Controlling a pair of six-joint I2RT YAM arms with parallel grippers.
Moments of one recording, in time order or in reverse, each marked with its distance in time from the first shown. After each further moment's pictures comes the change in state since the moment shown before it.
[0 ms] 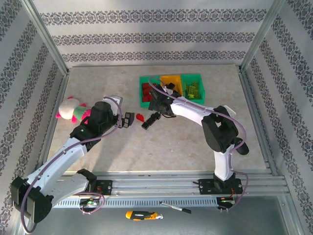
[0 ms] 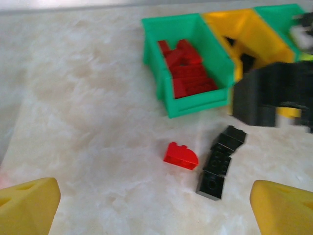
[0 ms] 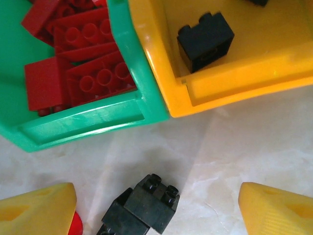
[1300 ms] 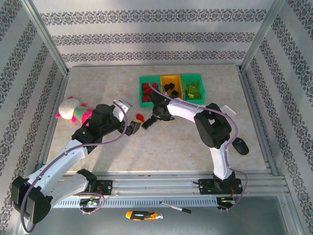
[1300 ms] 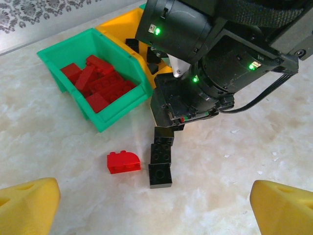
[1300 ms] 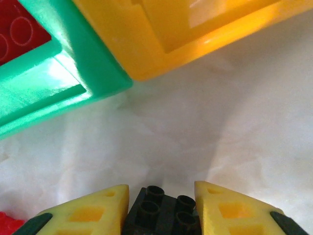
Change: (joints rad) left arm -0.023 -0.001 -0.057 0.086 0.230 0.184; right arm -0.008 0.073 -0.003 -0.027 -0.061 0.115
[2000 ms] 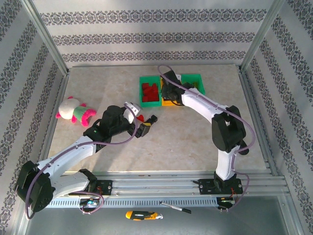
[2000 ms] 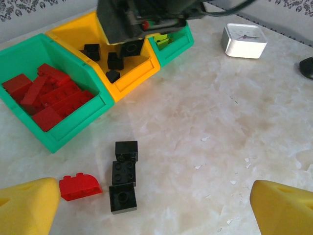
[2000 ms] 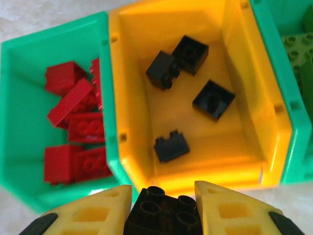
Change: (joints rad) left arm -0.094 0.134 -0.032 0.188 0.029 -0.037; right arm -0.143 -0.106 0.110 0.069 0.069 -0.376
